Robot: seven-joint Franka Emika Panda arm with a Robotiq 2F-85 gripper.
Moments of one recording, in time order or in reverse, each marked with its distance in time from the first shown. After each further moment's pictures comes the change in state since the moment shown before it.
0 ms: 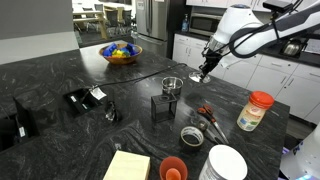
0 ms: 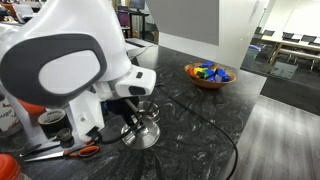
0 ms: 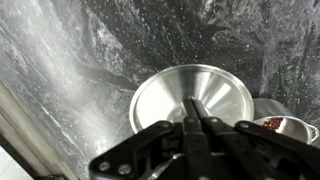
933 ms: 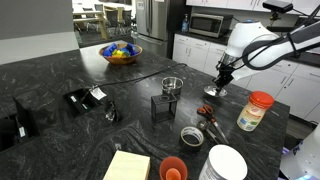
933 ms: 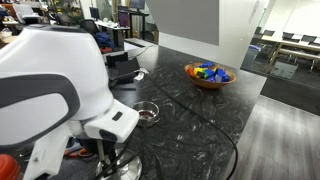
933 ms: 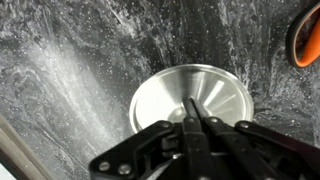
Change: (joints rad) arm -0.054 -0.118 0.018 -0.206 -0.004 -0.075 0.150
